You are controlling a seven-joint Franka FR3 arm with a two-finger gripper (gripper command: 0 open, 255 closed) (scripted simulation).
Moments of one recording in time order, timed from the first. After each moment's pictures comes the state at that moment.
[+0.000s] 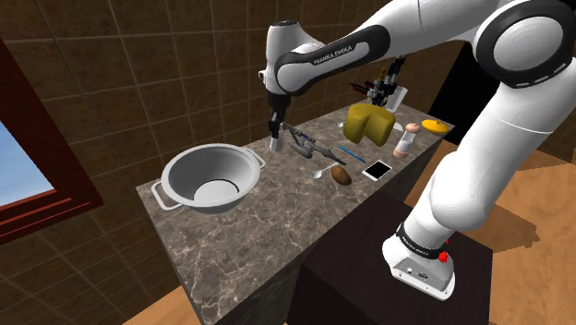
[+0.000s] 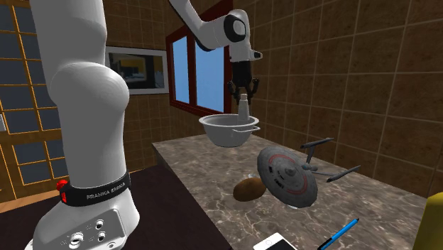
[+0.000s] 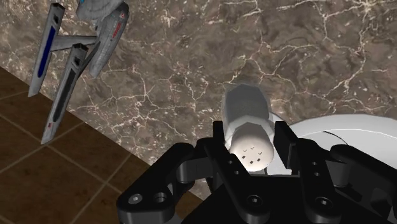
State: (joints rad) arm 0.08 -0.02 0.03 -2.12 -0.10 2.15 -0.27
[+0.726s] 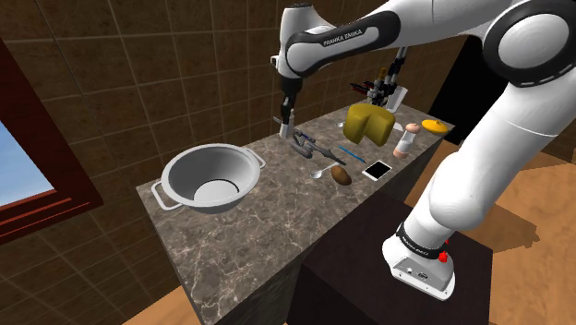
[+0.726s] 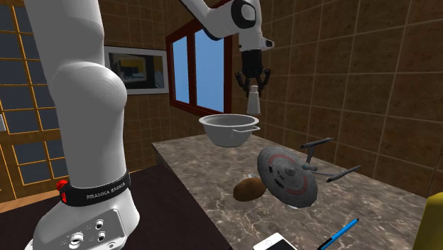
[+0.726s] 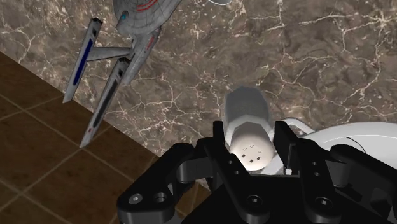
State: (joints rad) arm 0.04 -0.06 -0.02 -2.08 -0.10 2.08 -0.38
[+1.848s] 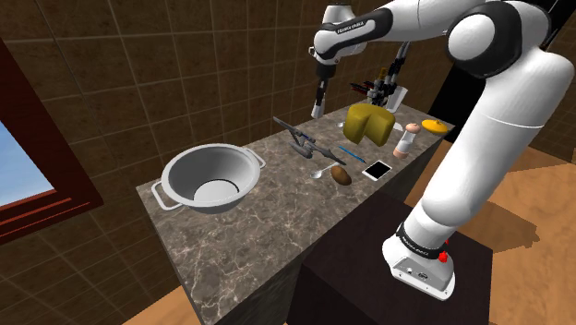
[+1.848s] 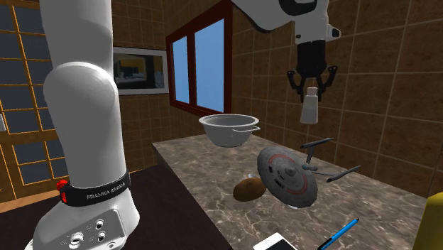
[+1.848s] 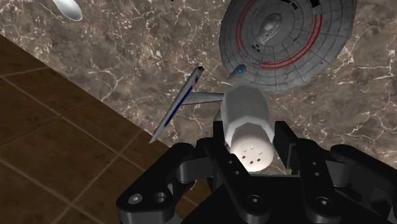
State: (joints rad) arm -0.16 0.07 -0.22 -1.93 -0.04 2.08 -0.80
